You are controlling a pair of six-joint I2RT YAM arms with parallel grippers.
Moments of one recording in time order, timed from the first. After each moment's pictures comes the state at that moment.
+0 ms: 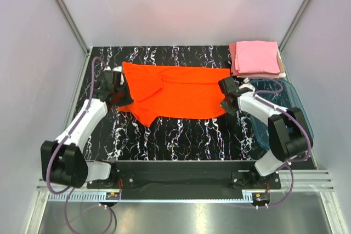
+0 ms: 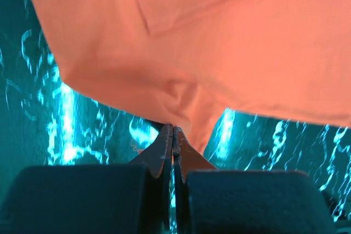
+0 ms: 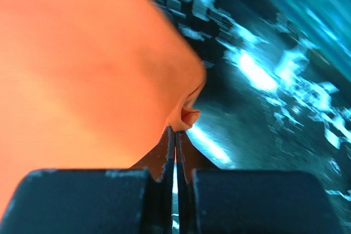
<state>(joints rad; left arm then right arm) -0.18 1.26 0.96 -0.59 0.04 -0.42 0.38 1.59 0.95 -0.55 0.41 1.15</state>
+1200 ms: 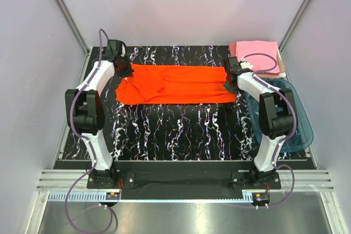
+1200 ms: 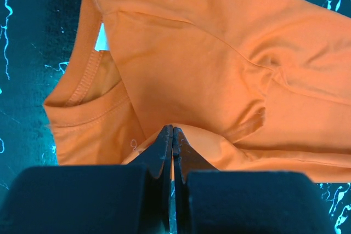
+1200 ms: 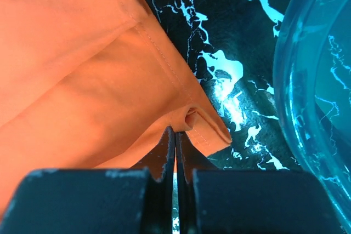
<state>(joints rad) -0.07 1.91 1.61 -0.60 0.08 -0.37 0.24 1.88 1.34 -0.52 0.40 0.76</state>
